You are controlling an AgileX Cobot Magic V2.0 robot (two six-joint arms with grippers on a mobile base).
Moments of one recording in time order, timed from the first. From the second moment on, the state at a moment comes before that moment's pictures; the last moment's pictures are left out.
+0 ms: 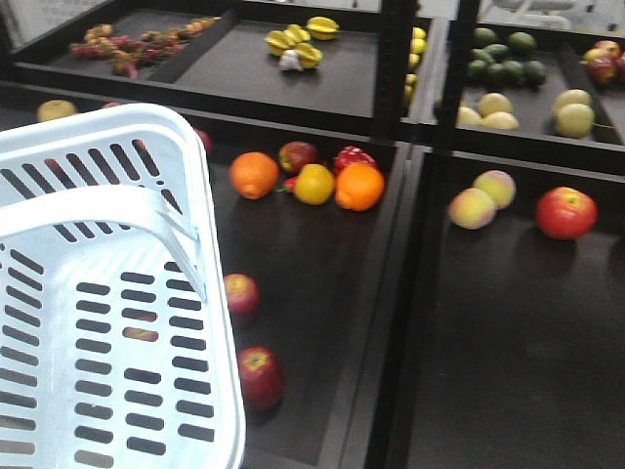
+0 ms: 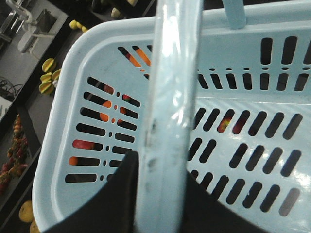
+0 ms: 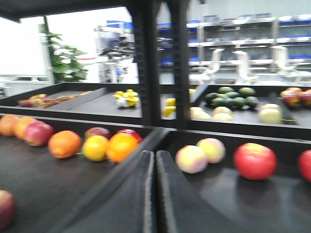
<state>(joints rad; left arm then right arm) -0.67 0.71 -1.10 0.09 1.01 0.68 0.07 -0.01 0.03 -0.07 0.00 0.12</state>
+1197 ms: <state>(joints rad) -0.67 0.71 -1.10 0.09 1.01 0.68 0.07 -0.01 0.03 -0.07 0.00 0.12</state>
